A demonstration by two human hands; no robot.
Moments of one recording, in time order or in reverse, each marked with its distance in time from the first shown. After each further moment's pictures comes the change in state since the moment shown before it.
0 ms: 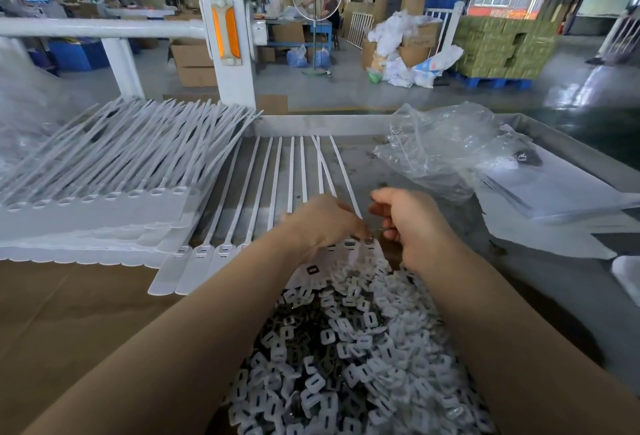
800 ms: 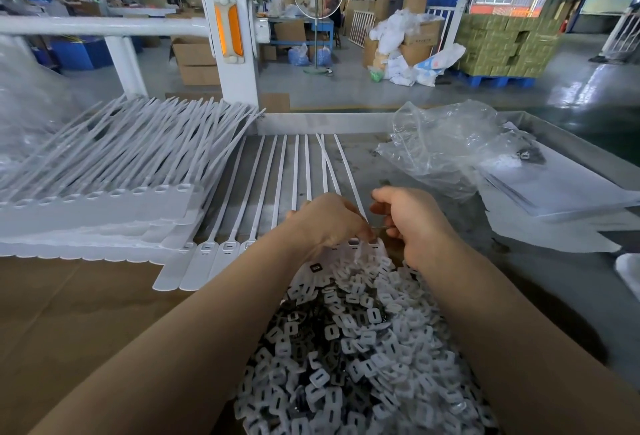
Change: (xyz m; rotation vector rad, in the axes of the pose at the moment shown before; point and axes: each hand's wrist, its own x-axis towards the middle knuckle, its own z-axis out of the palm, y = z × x) left_hand 0.001 0.000 0.001 0.064 -0.026 0.043; right_hand -0.018 -0.008 0.001 -0.081 0.011 0.004
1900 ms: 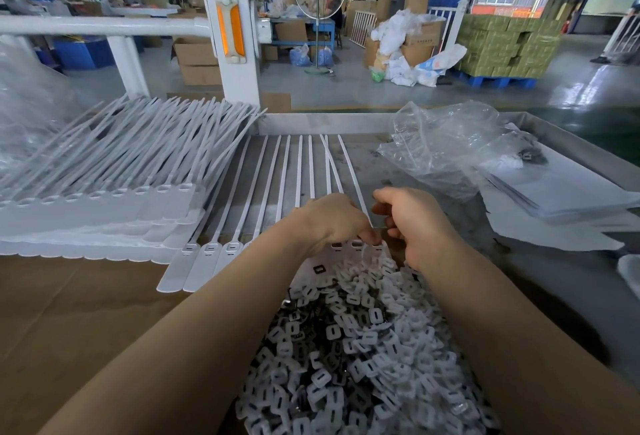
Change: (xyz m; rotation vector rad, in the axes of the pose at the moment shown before) left_hand 0.006 0.002 -0.002 0.049 -0.084 -0.074; right_hand -0.012 -0.007 0.002 -0.036 -0.009 0.017
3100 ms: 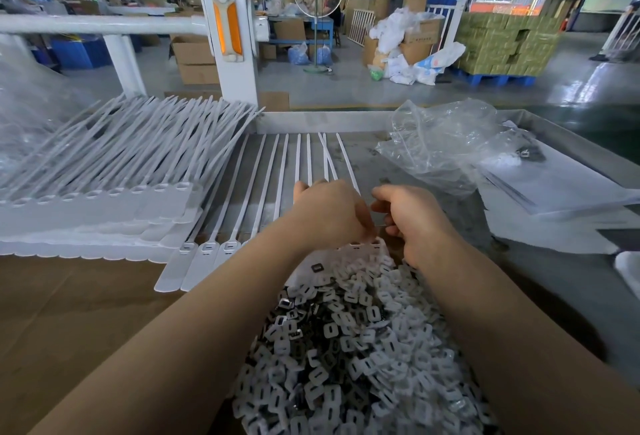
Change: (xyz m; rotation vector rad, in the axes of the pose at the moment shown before) left_hand -0.023 0.012 -0.008 0.571 0.190 0.306; right_hand 0.009 0.007 -0.001 0.069 0.009 -0.036
